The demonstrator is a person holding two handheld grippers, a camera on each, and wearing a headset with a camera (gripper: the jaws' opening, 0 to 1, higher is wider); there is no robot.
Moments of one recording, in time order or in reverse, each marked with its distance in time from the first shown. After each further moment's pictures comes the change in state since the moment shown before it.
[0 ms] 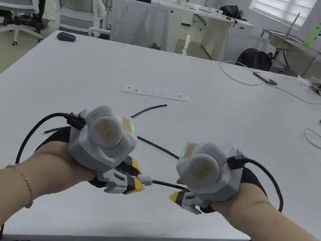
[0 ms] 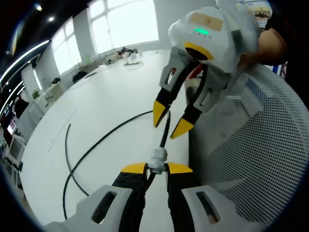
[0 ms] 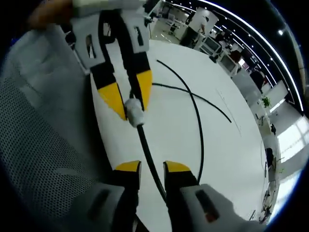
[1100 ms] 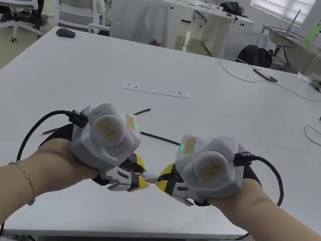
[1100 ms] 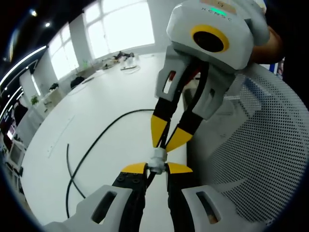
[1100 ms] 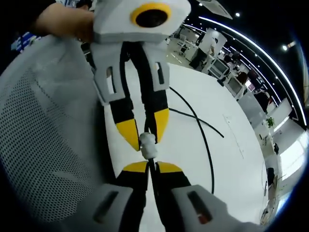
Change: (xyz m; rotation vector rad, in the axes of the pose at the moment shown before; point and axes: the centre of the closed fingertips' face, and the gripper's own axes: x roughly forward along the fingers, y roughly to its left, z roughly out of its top) left arm 0.001 -0.001 0.007 0.009 -0.024 -0.001; right arm -0.003 0.007 0.007 -0.080 -0.046 0.024
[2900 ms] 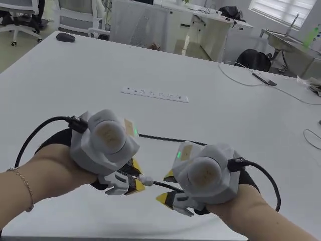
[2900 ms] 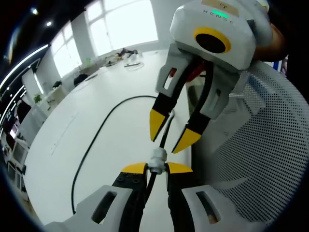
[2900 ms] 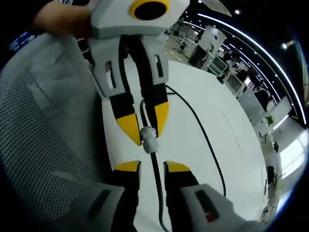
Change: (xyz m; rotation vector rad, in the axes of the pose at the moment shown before) left arm -0.002 0.007 -0.004 0.001 0.025 0.033; right arm 0.002 -0.001 0.003 0.003 -0.007 -0.003
